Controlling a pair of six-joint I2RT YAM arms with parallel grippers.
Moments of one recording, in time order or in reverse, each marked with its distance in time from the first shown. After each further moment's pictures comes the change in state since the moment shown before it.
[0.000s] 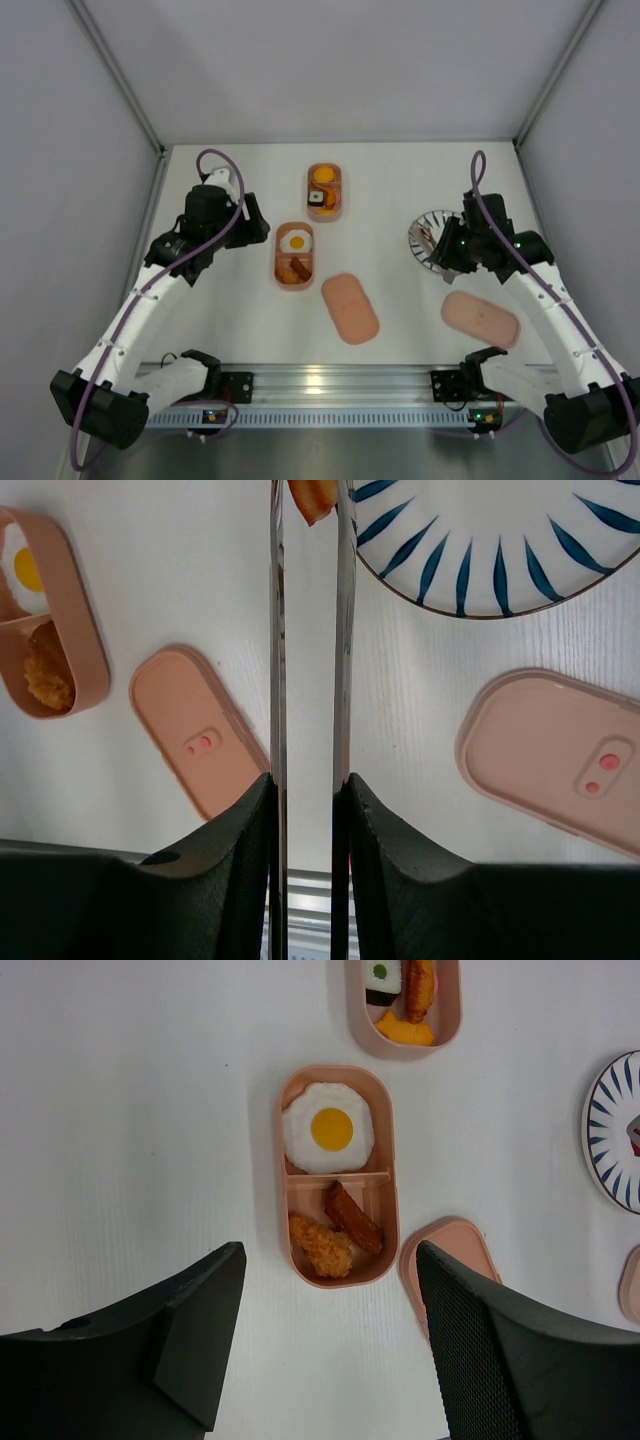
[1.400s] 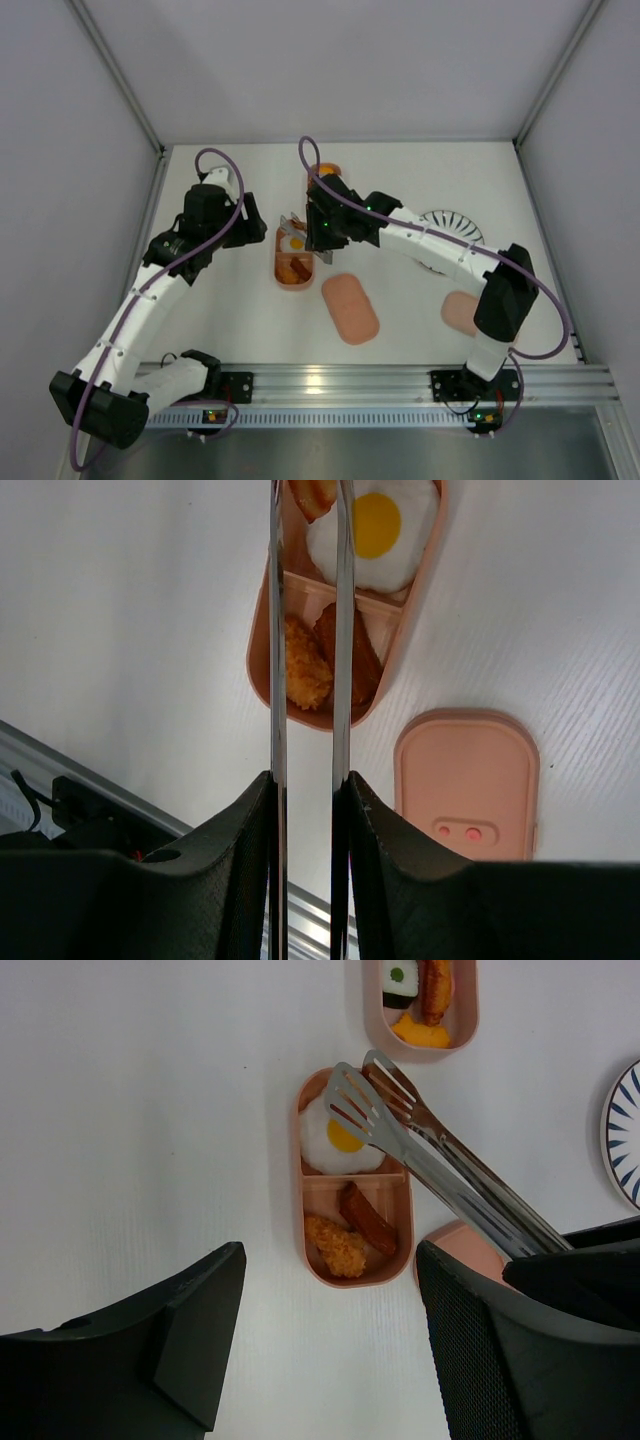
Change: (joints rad) left arm 0.001 0.001 0.016 -0.025 -0.031 0.018; right arm 0.638 0.736 0.579 0.211 0.104 0.127
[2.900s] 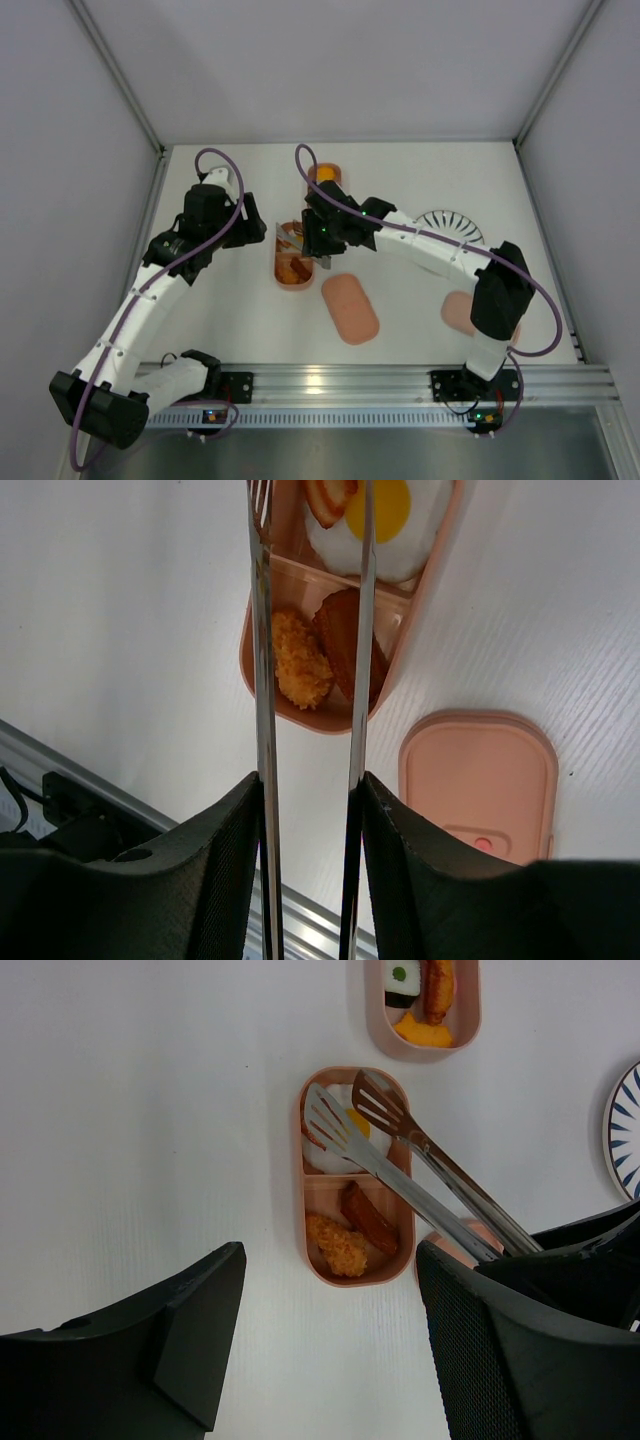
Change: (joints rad) left arm 0.000 0.000 0.003 -0.005 -0.004 0.000; right arm 0.000 0.027 -0.055 0.063 -0.033 0.004
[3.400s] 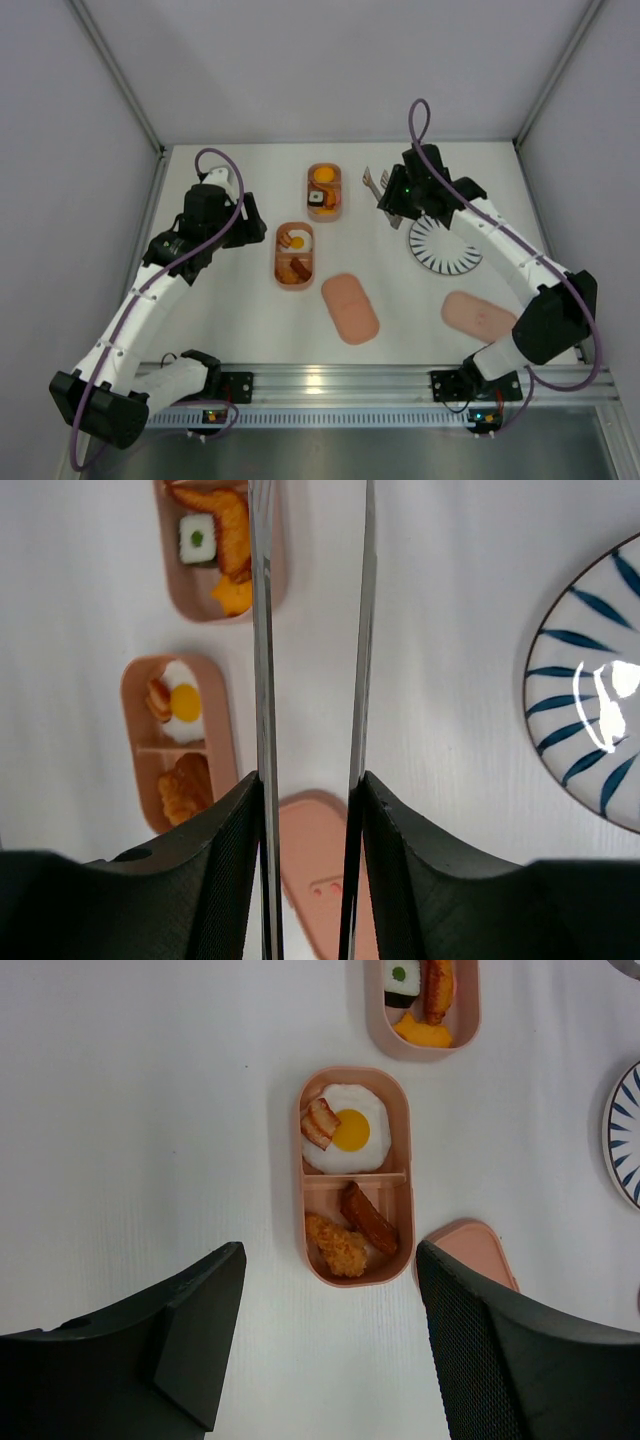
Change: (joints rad) left arm 0.000 0.000 0.000 0.001 0.001 -0.001; right arm -0.420 -0.283 -0.182 0.024 0.027 -0.010
